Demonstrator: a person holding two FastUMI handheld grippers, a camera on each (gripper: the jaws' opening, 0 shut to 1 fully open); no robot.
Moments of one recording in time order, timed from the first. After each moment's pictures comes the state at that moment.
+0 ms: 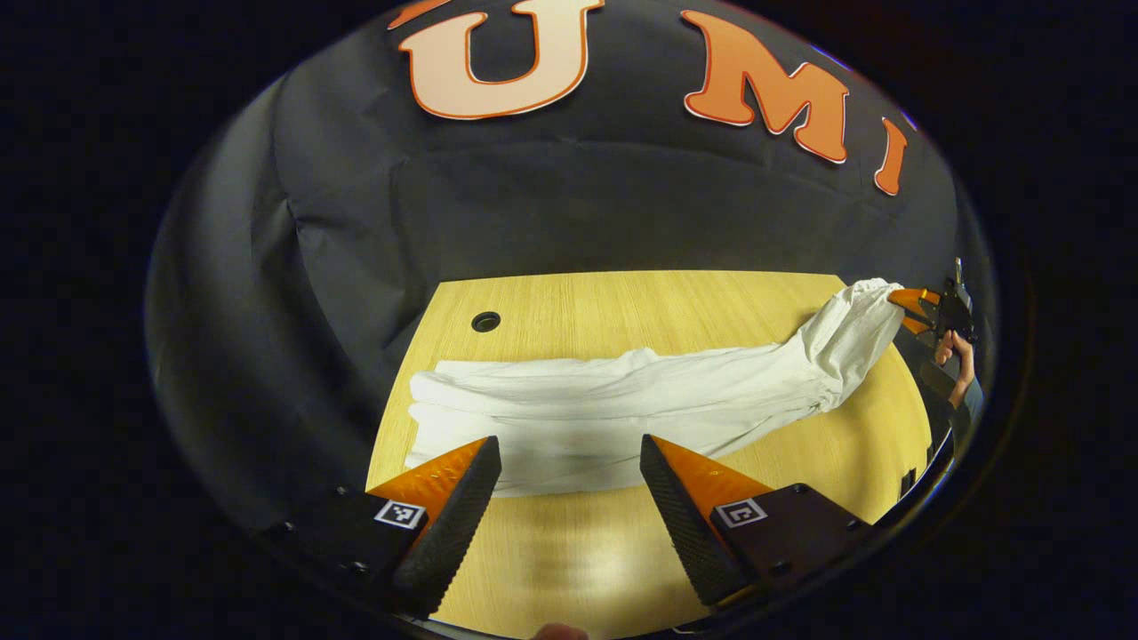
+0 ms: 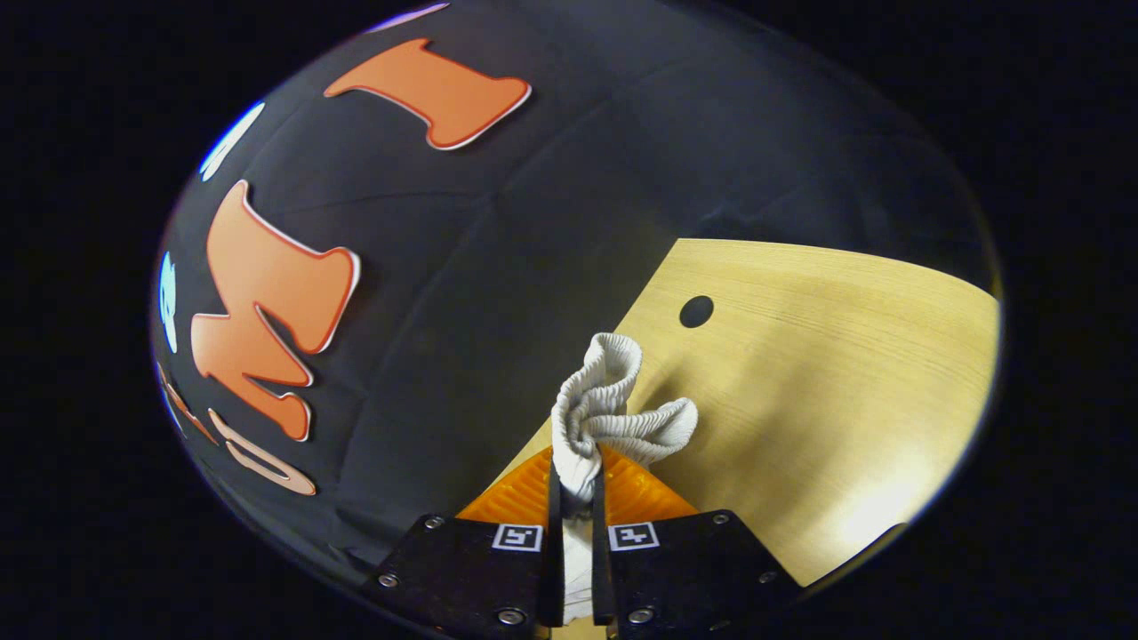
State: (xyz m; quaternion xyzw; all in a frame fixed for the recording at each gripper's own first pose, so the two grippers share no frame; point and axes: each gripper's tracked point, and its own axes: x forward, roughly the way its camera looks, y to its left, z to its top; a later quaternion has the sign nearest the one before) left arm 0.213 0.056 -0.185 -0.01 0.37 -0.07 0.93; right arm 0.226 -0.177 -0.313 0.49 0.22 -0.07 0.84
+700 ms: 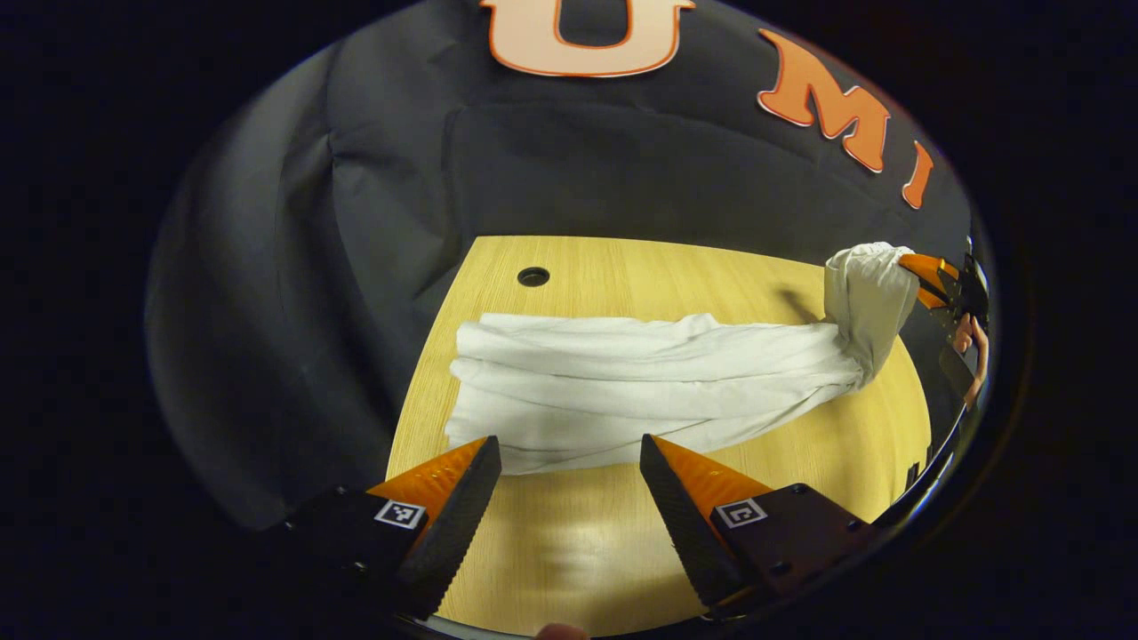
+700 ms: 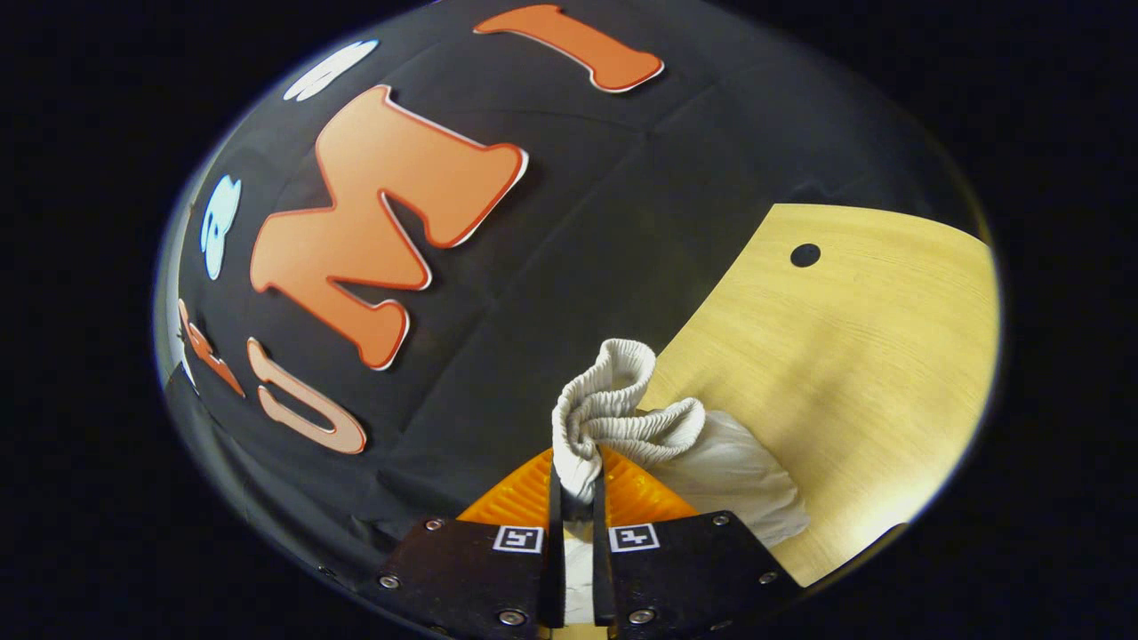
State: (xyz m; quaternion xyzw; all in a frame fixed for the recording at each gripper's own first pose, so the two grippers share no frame) left arm 0.199 0.150 -0.249 -0.05 0.41 -0.05 0.91; right arm 0.230 -0.181 -0.317 0.47 0.20 0.02 0.86
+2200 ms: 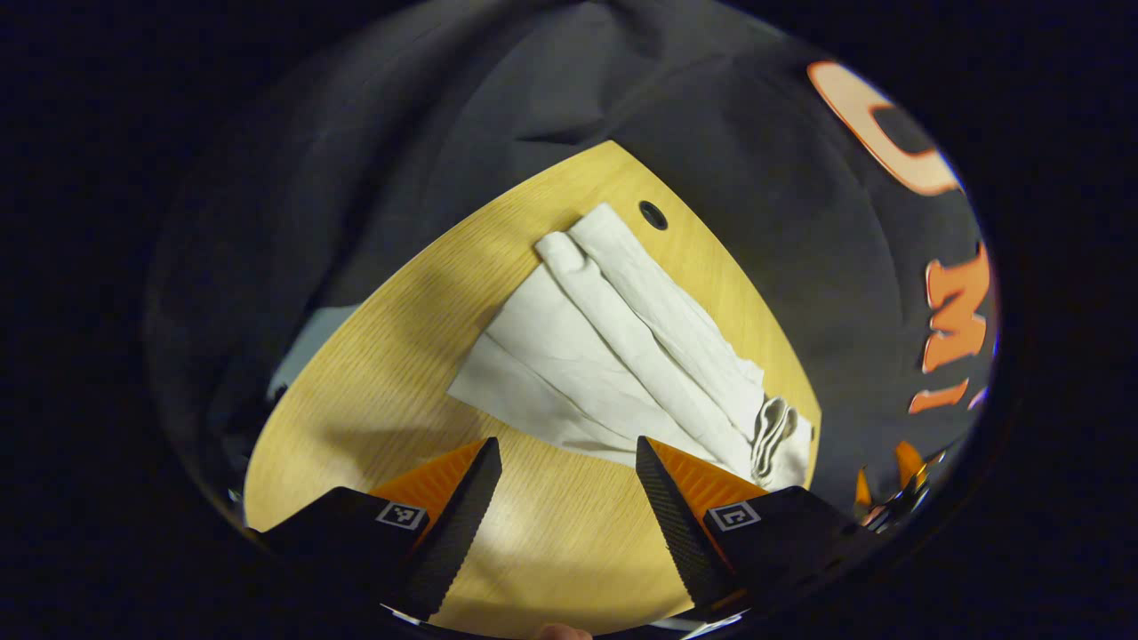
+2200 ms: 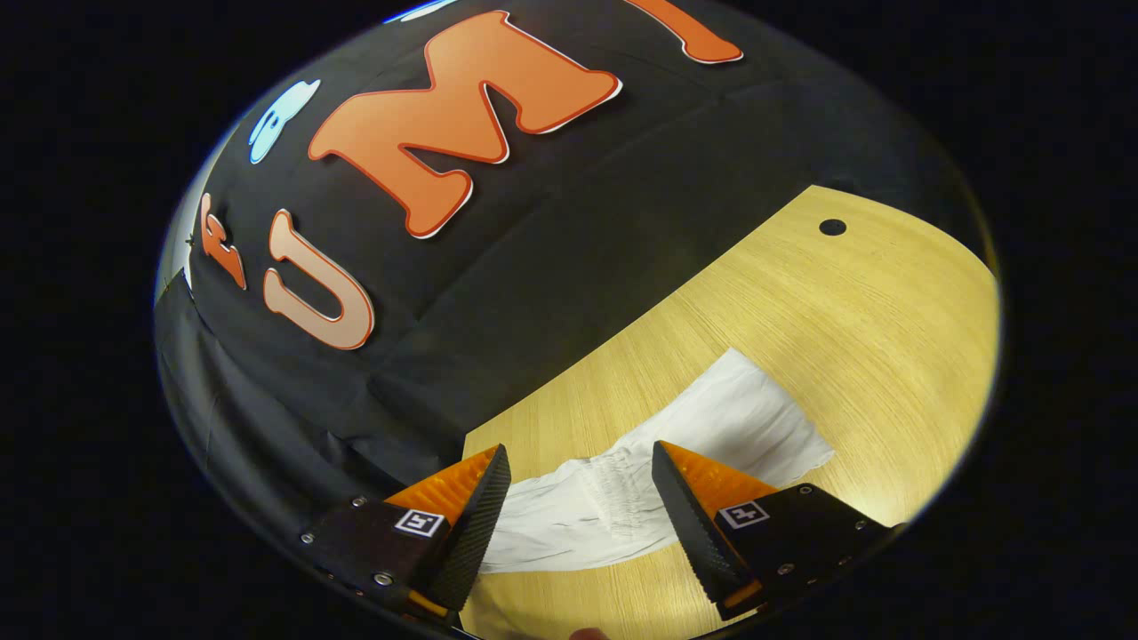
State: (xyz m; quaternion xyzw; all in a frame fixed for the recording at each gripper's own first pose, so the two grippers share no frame) left arm 0.192 0.206 -0.357 -0.41 0.46 0.01 0.78; right arm 0.194 -0.261 -0.266 0.39 0.27 0.06 0.88
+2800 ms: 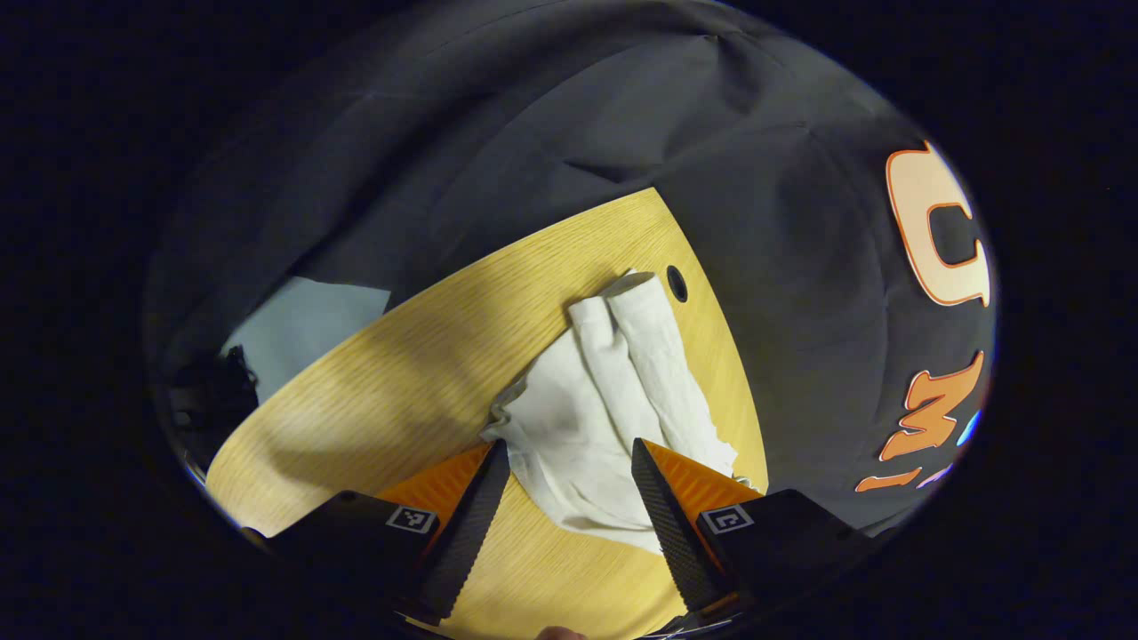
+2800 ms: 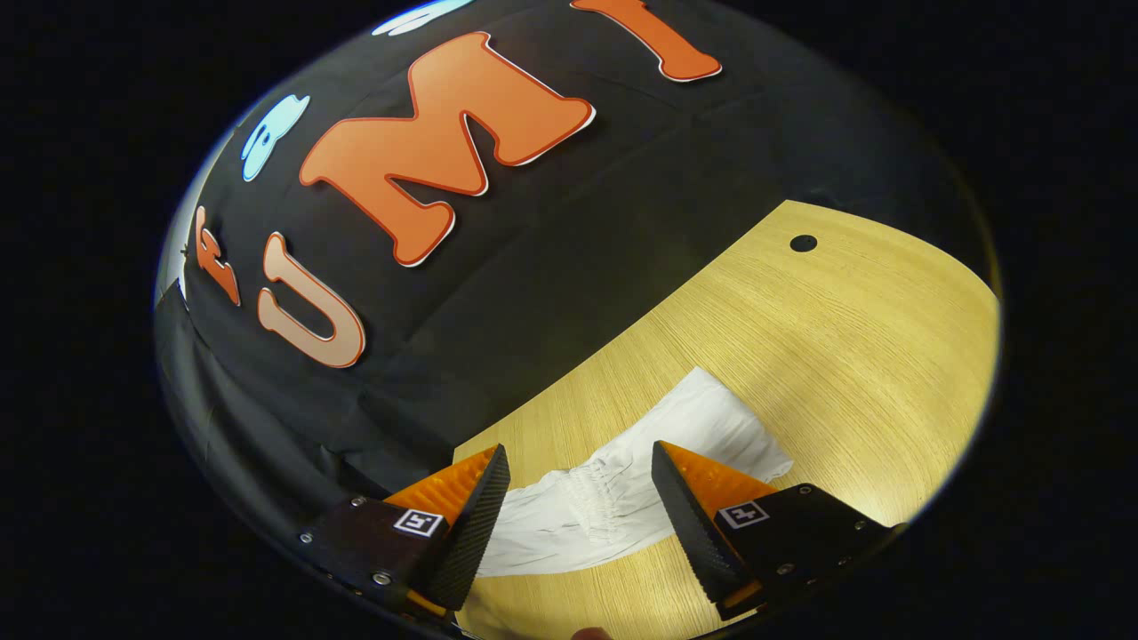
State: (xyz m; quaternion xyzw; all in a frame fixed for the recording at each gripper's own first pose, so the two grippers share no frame) left arm 0.248 0.231 -0.363 -0.50 0.39 0.03 0.78; right arm 0.180 -0.293 -0.261 0.39 0.26 0.03 0.88
